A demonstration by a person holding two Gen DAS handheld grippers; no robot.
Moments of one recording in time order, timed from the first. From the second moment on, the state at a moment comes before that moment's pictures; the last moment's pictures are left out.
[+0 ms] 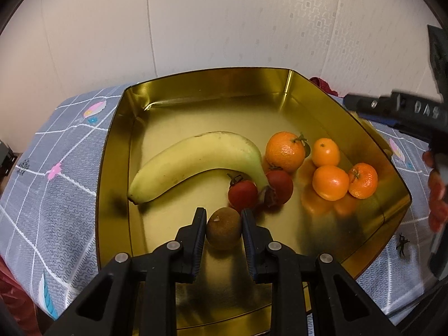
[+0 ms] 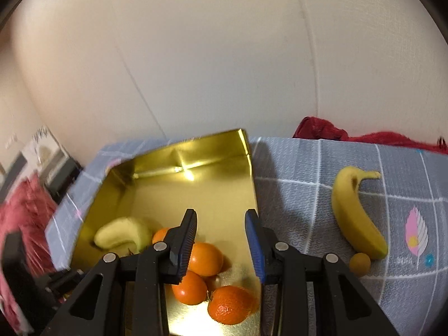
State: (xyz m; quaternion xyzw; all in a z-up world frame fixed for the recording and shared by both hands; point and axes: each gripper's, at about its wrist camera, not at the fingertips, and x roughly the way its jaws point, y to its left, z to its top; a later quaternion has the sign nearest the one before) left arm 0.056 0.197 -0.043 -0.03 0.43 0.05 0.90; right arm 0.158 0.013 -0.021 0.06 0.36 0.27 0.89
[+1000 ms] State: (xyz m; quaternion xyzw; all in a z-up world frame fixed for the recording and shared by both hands) left arm 0.054 0.230 -0.017 -0.20 0.36 0.06 0.91; right arm 0.162 -0.081 -0.009 0.13 0.35 0.20 0.91
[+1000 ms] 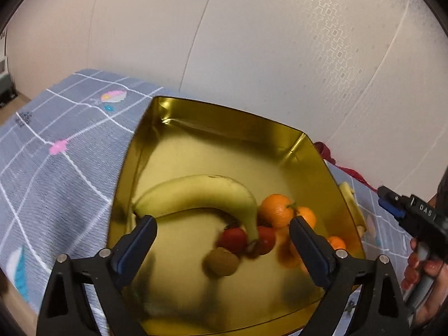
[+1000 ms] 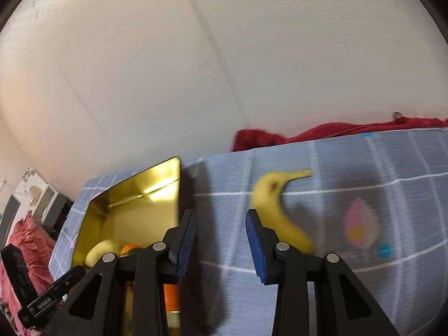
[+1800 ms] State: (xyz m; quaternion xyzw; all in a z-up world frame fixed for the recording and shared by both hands) left arm 0.077 0.082 0.006 -0.08 0.31 -0.04 0.95; right arm 0.167 -0.141 -0.038 0.09 0.40 0.16 0.90
